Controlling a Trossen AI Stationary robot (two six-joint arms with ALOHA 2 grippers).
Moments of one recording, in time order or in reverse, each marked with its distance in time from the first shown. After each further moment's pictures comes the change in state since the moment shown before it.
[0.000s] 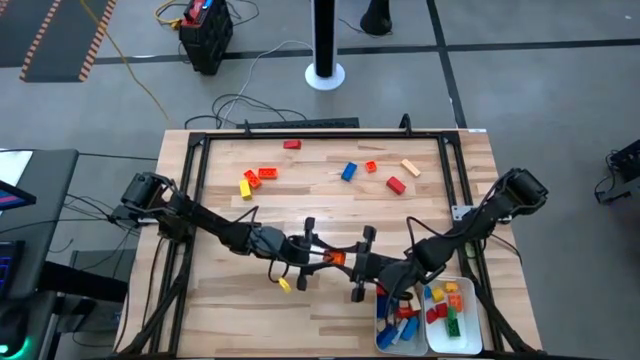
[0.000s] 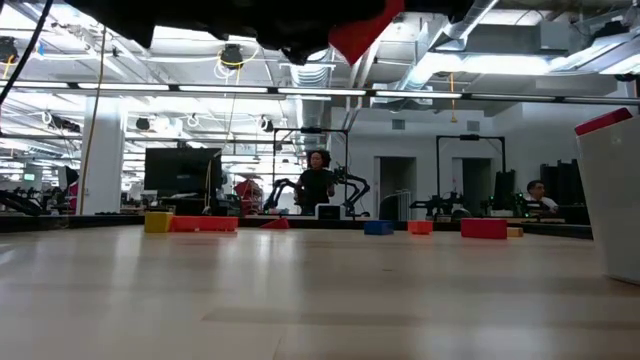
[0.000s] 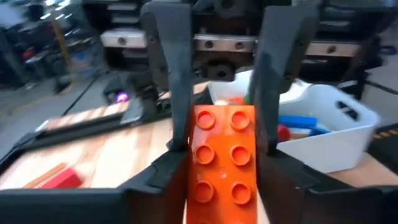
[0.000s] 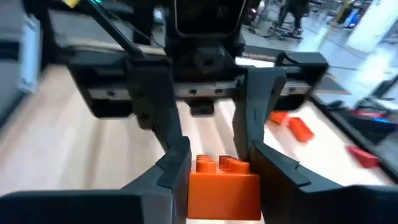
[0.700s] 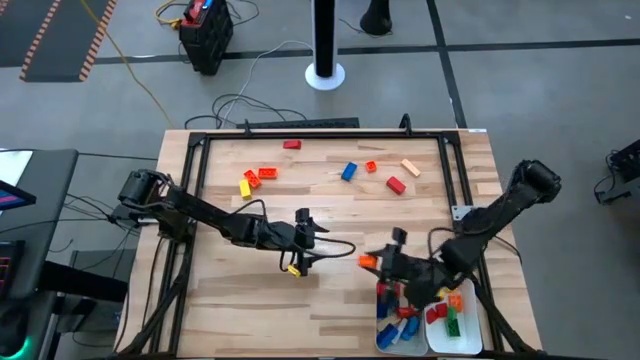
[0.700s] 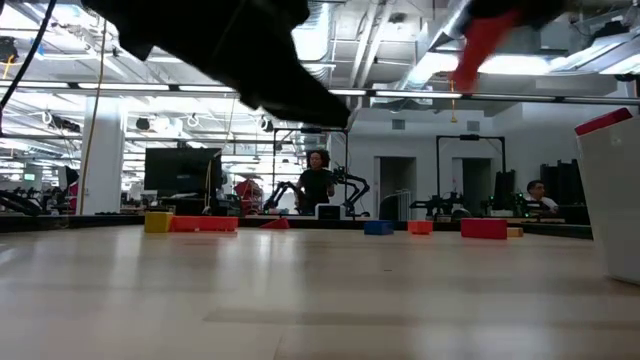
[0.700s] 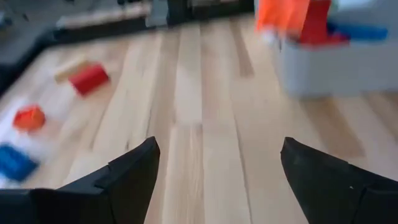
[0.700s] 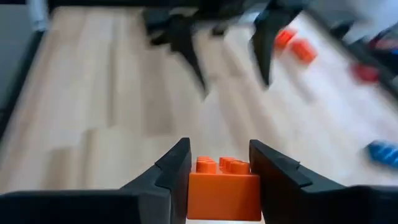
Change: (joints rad) left arm 0.068 -0.036 0.002 -0.388 -0.055 -0.127; right arm 0.154 -0.175 -0.003 -0.557 0.008 0.429
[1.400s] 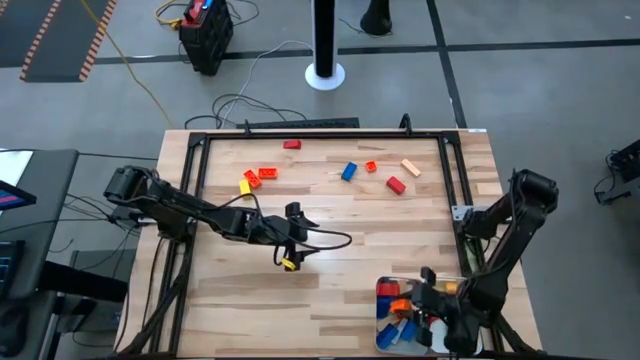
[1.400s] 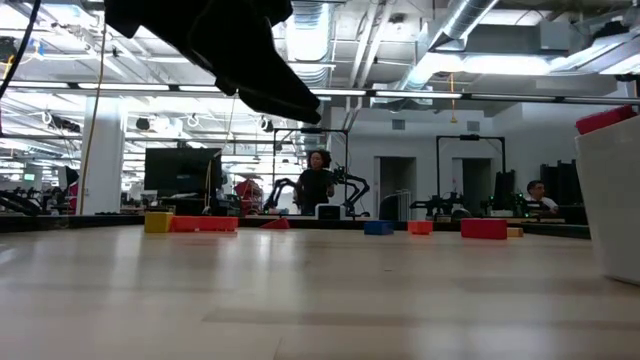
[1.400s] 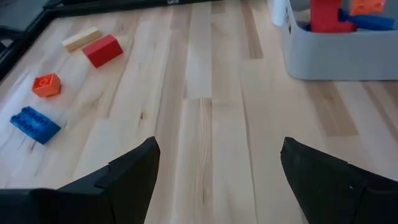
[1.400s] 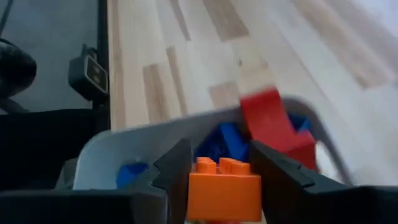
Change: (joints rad) left arm 0.013 -0.124 0.000 -0.225 0.000 -0.079; right arm 0.351 0.109 0.001 -0.179 -0.028 0.653
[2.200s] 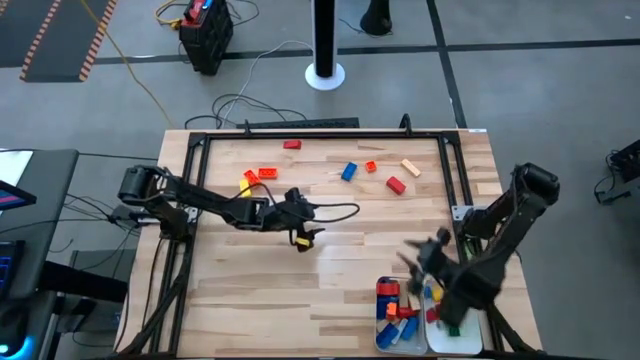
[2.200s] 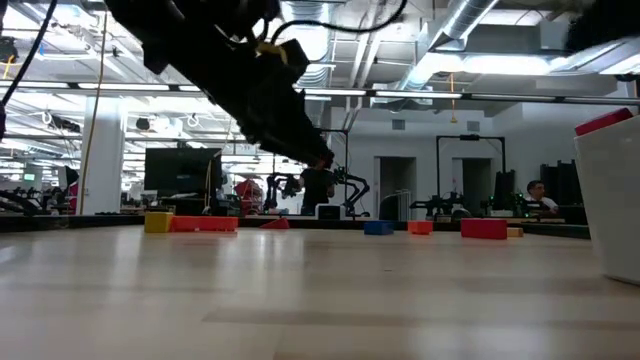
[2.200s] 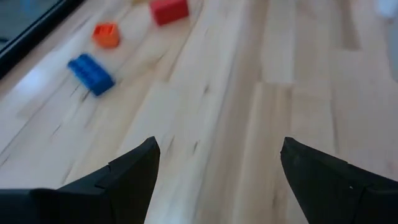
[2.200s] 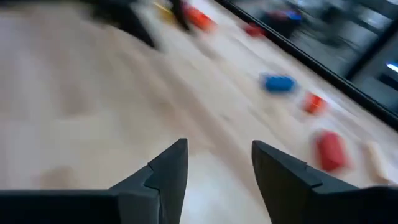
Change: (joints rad) left arm 0.141 0.099 -0.002 0.048 -0.052 -0.103; right arm -0.109 -0.066 0.067 -0.668 0.288 0.310
